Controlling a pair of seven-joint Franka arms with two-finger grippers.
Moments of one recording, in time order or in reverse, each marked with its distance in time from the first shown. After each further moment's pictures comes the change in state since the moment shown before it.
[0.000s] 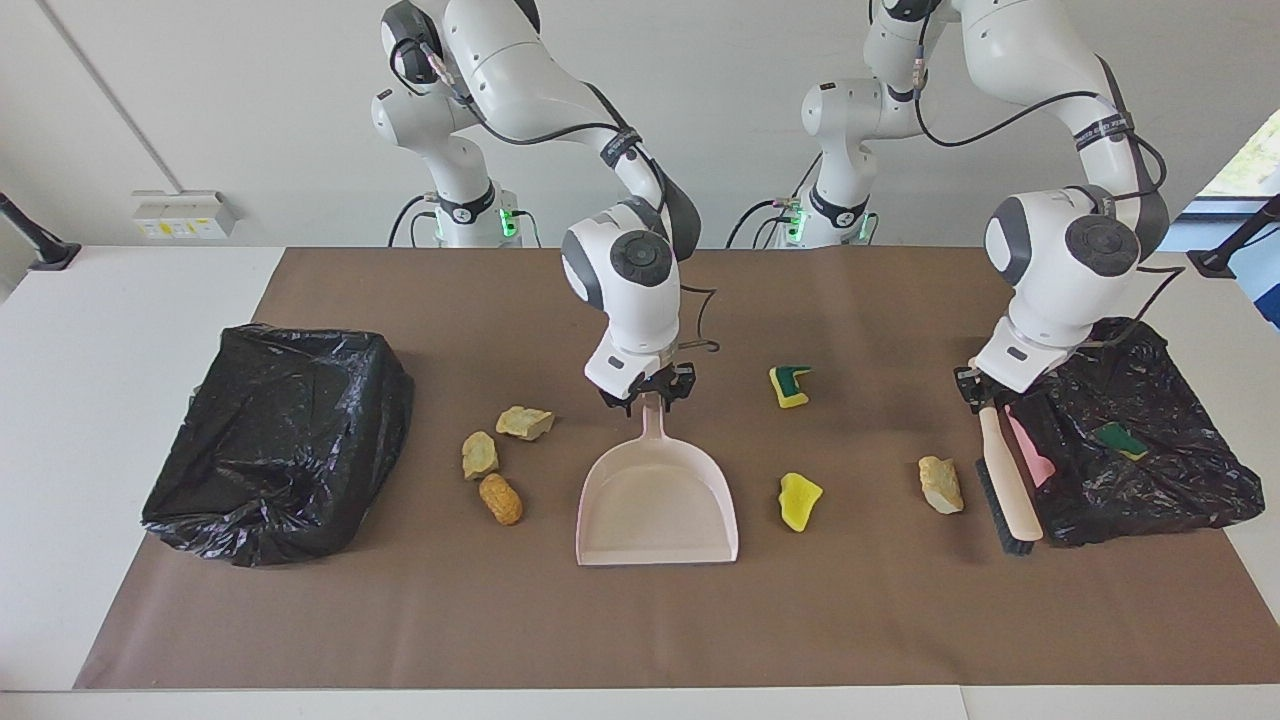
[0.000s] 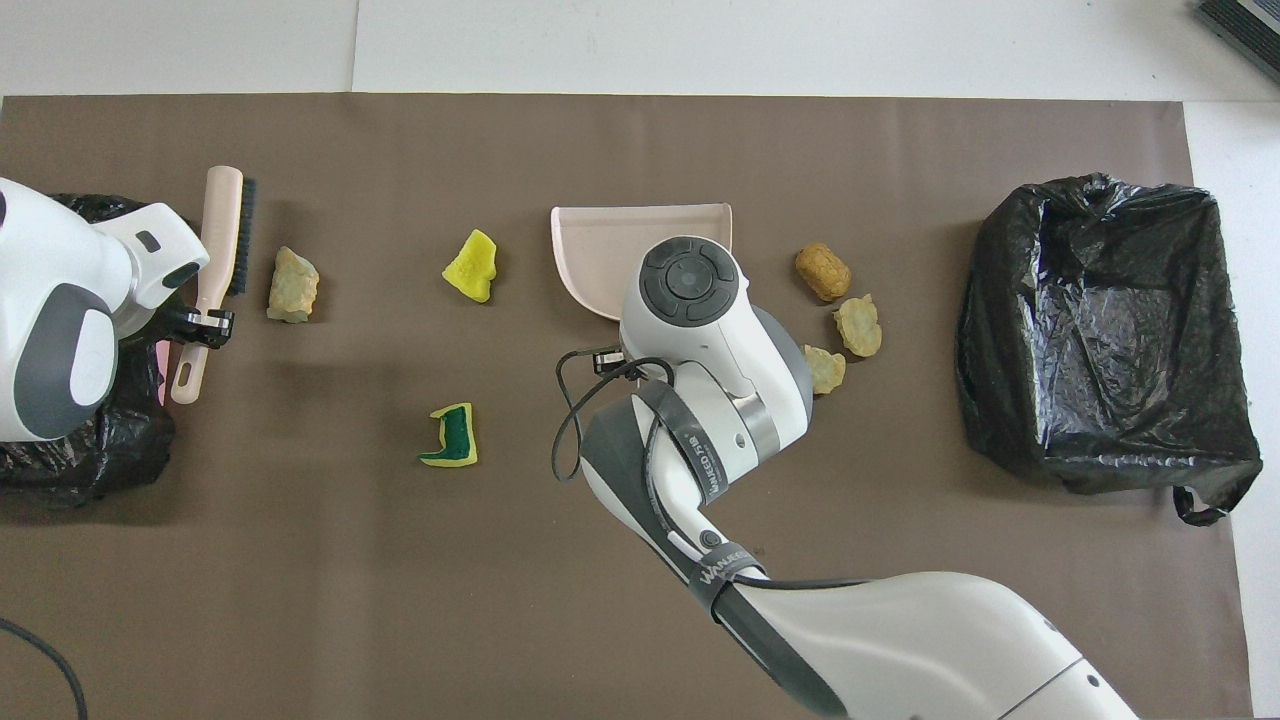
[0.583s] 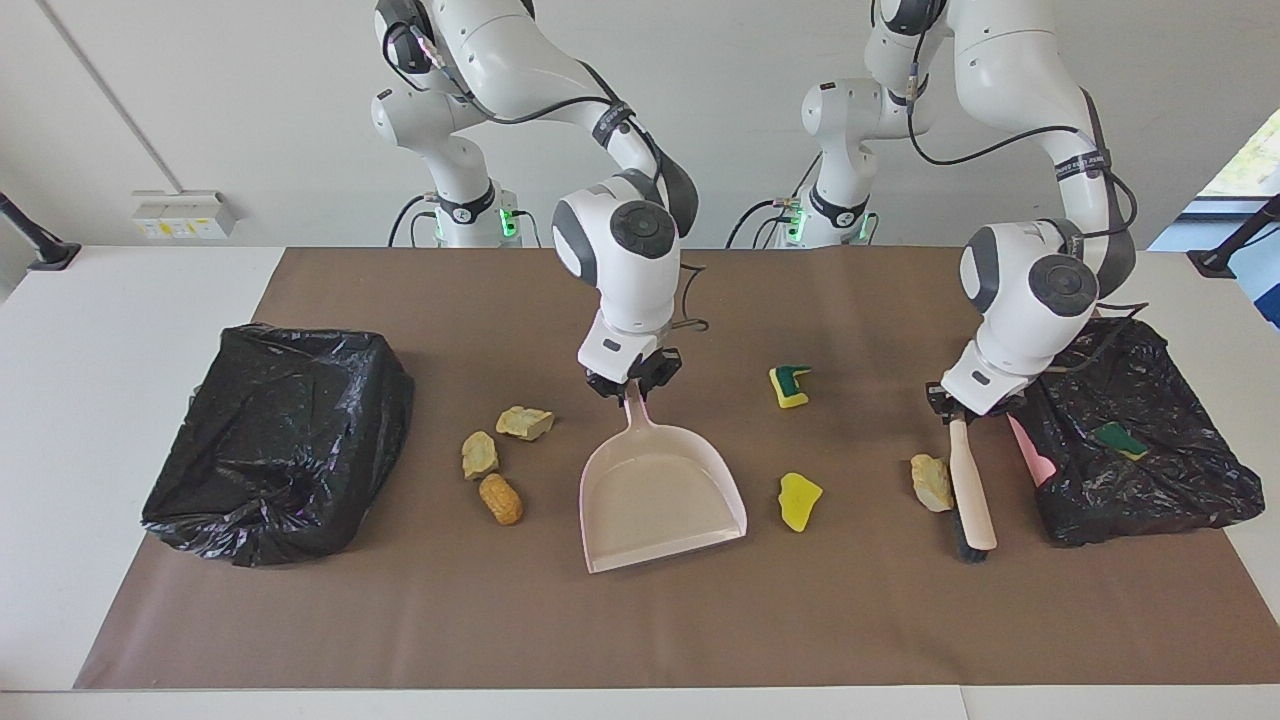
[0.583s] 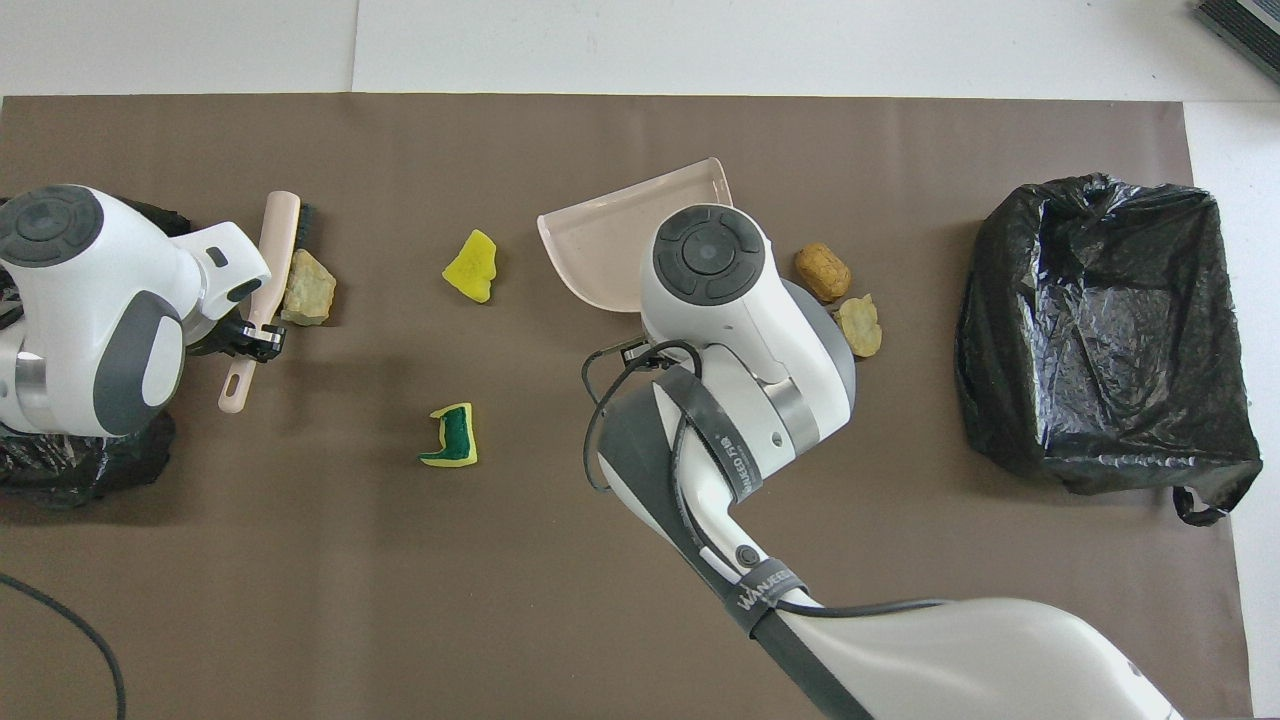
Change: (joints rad) left arm -0.046 0.030 -0.037 -0.027 0.000 0.002 0.003; right arm -0.036 -0.091 -0.009 0.040 -0.077 -0.135 -0.257
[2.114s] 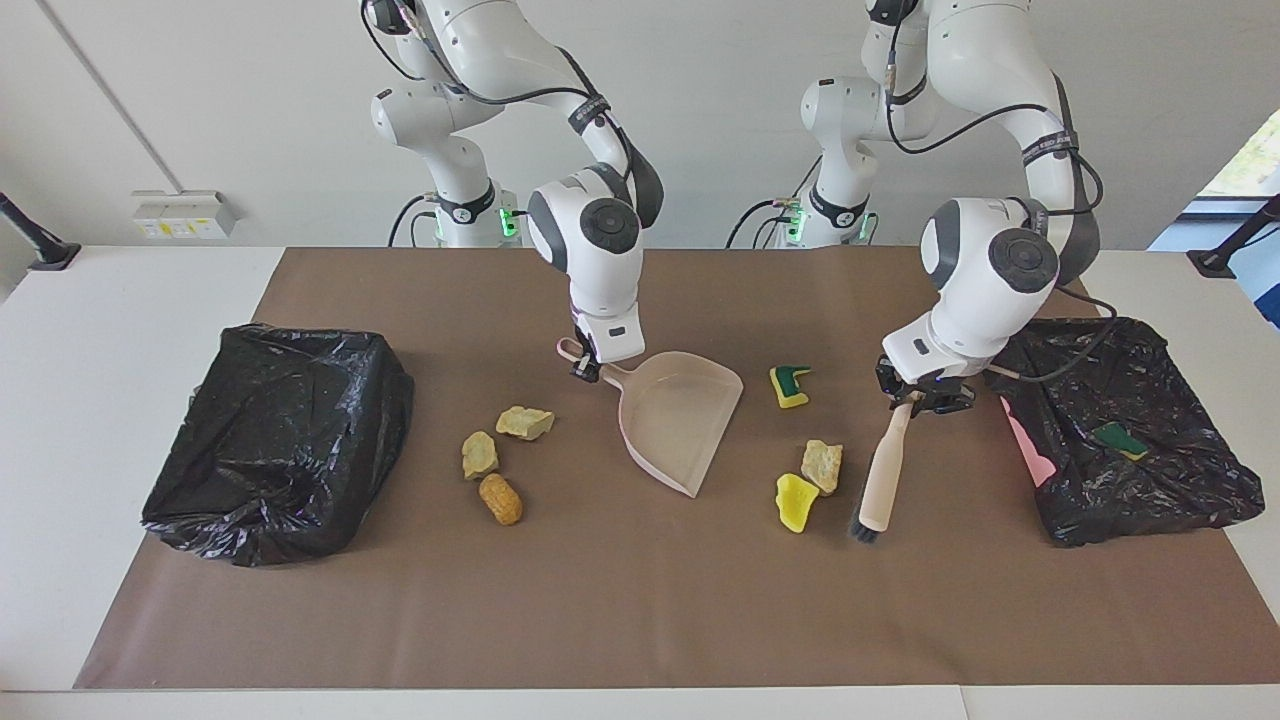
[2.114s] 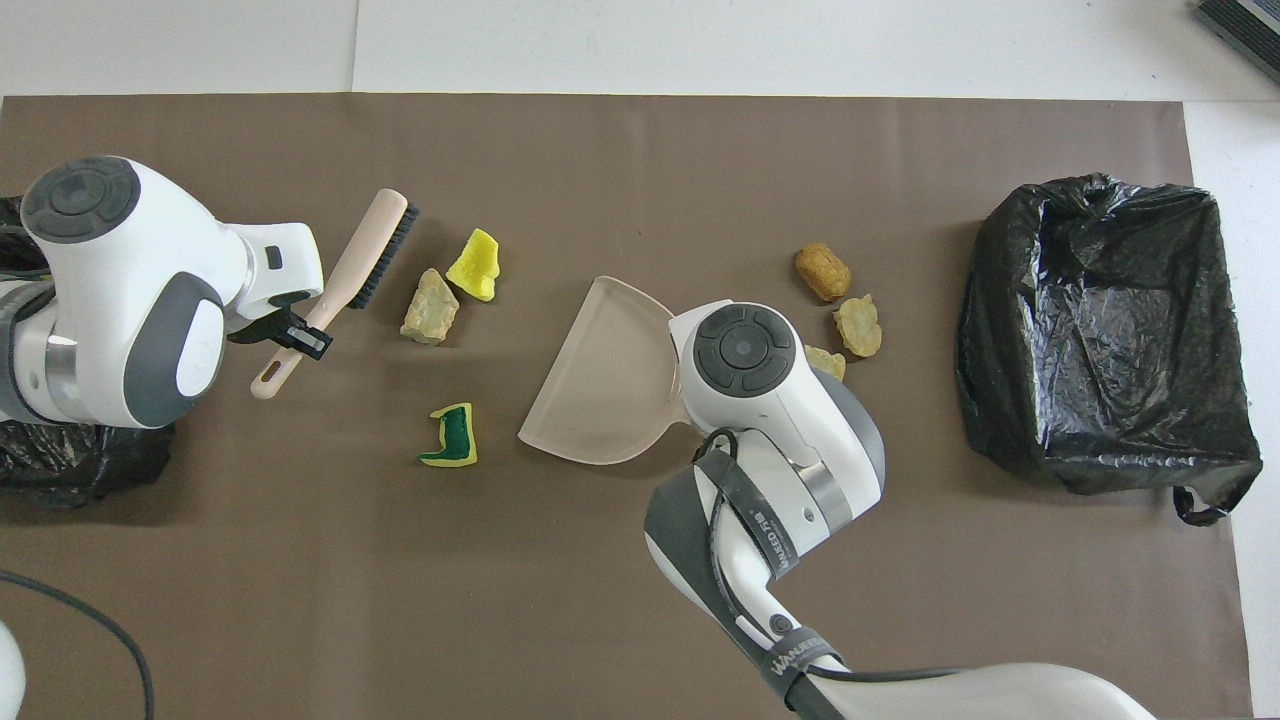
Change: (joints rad) left arm -0.093 -0.008 0.026 0.073 -0.078 -0.068 0.341; right arm 0.019 -0.132 0.003 -0.345 -0.010 0.102 -0.729
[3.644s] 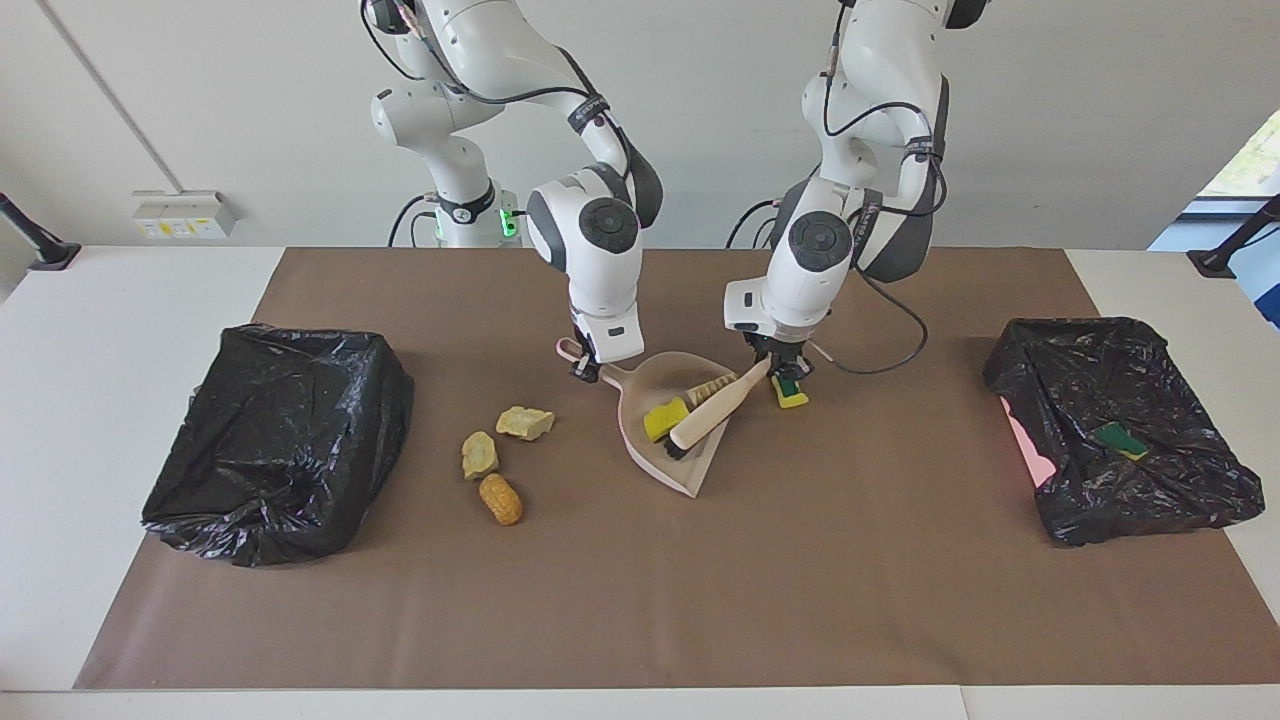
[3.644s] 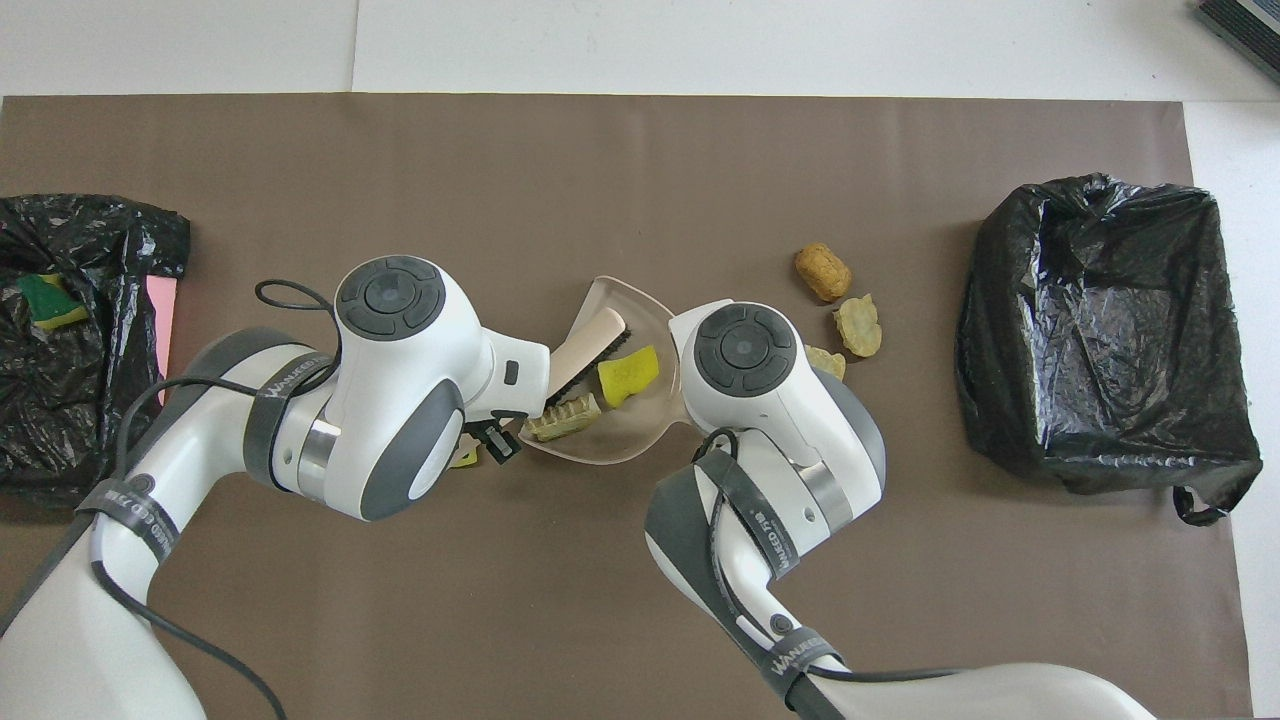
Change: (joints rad) left arm -0.320 -0.050 -0.034 -0.064 -0.135 -0.089 0.030; right arm 0.000 0.000 0.000 0.000 0.000 0.000 0.000
